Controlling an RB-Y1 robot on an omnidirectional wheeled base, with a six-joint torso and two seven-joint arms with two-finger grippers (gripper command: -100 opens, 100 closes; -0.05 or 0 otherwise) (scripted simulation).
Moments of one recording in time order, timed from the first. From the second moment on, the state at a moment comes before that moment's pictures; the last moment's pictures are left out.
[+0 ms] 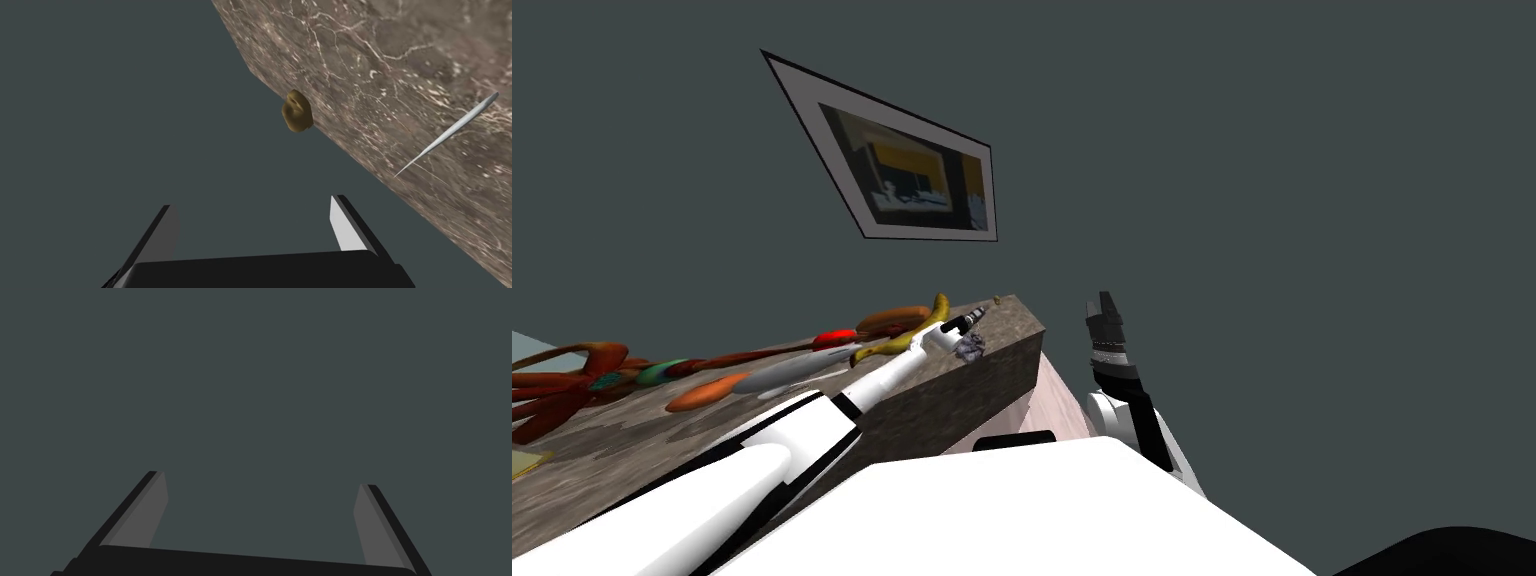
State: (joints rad) left arm -0.55 0.63 -0.54 -1.25 0.35 0.21 -0.21; right arm 0.47 0.00 0.03 -2.33 0.02 -0.42 0.17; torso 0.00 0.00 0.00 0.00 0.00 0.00
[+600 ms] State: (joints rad) left arm -0.65 0.67 -0.62 -1.11 0.38 0.34 -0.28; right arm 0.47 0.00 0.03 -2.33 0.02 -0.42 0.17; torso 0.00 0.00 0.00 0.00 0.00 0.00
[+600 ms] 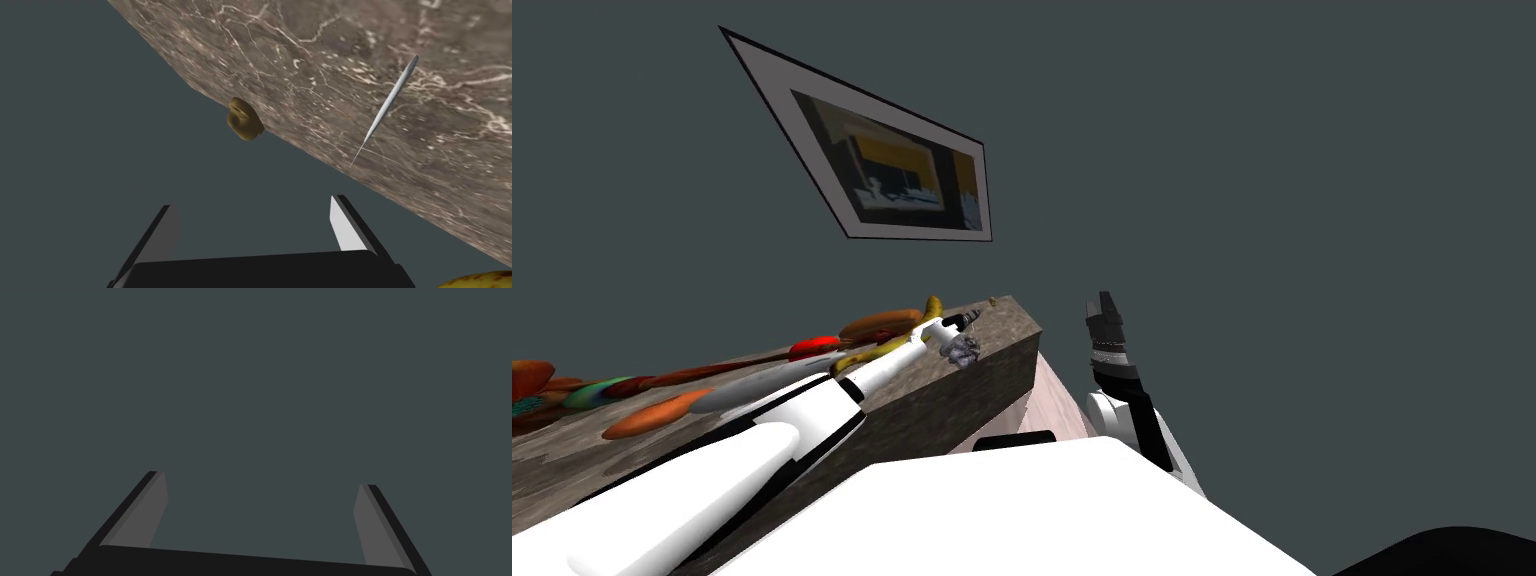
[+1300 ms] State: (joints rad) left arm -0.72 0.70 -0.69 -0.98 0.40 0.49 -0.34; right arm 0.47 0.00 0.03 -2.33 0.02 -0.42 0.17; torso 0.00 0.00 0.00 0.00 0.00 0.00
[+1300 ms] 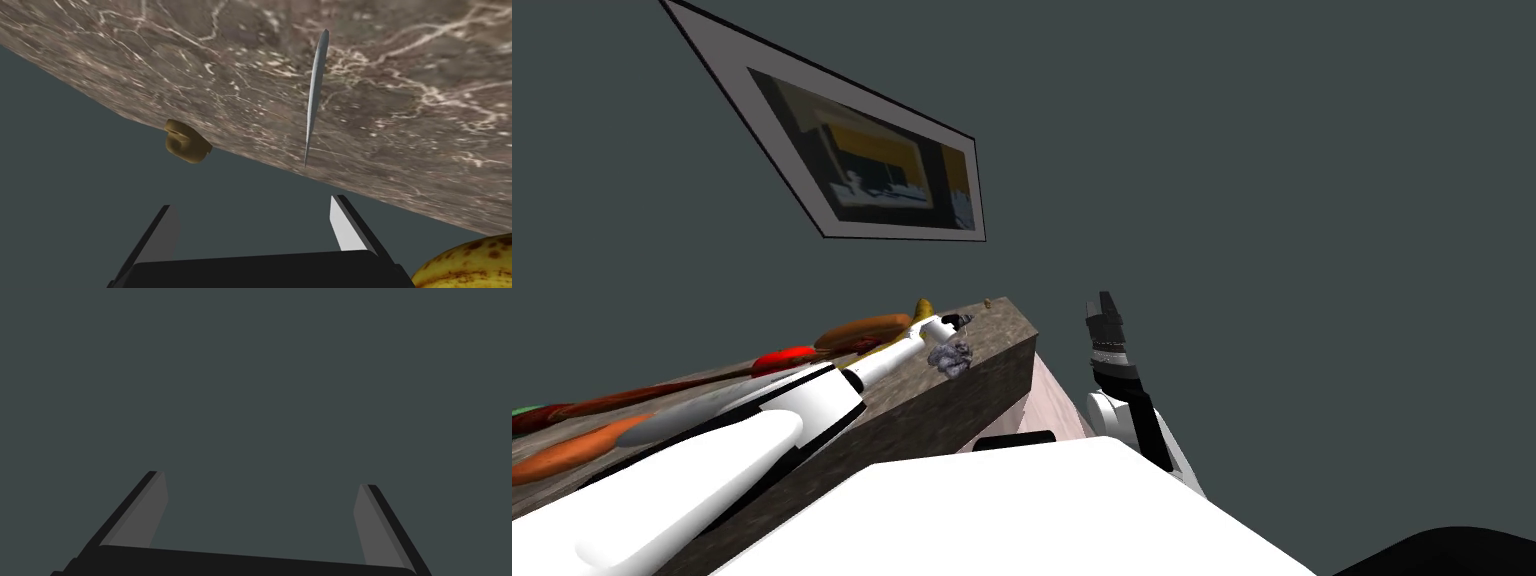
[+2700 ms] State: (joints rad) left arm -0.78 0.69 -0.82 -0.79 0.41 0.74 -0.44; right arm 0.47 0.00 0.03 -2.33 0.02 -0.42 0.17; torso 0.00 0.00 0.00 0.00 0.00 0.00
